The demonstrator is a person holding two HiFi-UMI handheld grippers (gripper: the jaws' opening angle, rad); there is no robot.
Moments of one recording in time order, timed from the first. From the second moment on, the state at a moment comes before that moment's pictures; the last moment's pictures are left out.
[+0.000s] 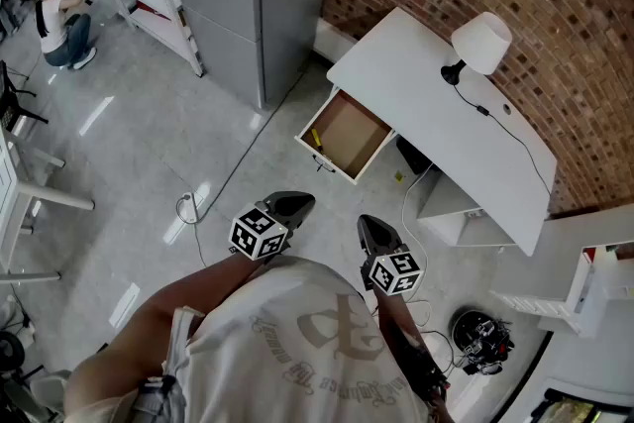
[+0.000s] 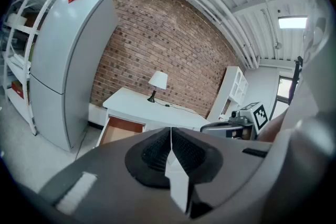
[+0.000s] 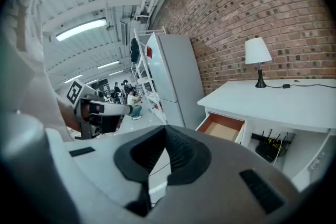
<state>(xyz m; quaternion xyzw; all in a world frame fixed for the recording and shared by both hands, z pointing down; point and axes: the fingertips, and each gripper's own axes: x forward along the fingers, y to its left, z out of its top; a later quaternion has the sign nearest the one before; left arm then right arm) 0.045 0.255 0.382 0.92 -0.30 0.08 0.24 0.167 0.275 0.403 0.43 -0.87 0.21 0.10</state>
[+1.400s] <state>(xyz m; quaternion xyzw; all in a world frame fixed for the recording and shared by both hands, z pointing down) 0.003 0.237 0.379 0.91 -0.33 0.09 0.23 0.130 0.246 0.394 0.41 -0.88 0.22 0.09</state>
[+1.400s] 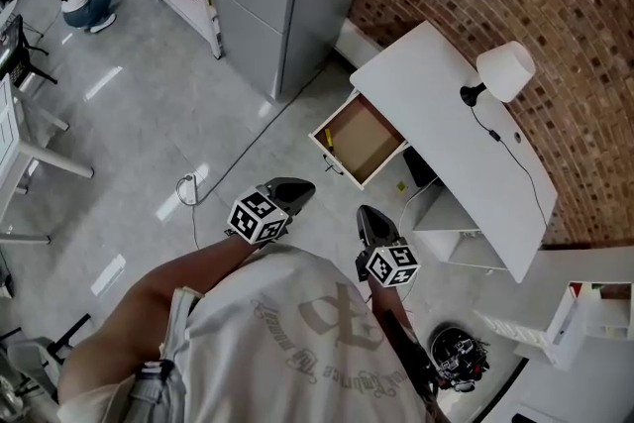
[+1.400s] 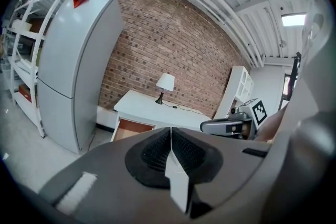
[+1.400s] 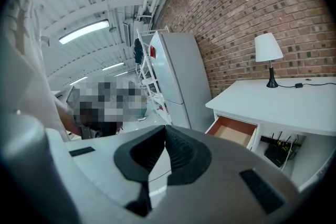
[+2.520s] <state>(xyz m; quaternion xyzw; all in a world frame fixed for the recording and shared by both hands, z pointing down) -0.102 0.215 0.386 0.92 -0.30 0.09 0.24 0.041 0.234 0.401 0.47 -0.85 0.22 0.10</state>
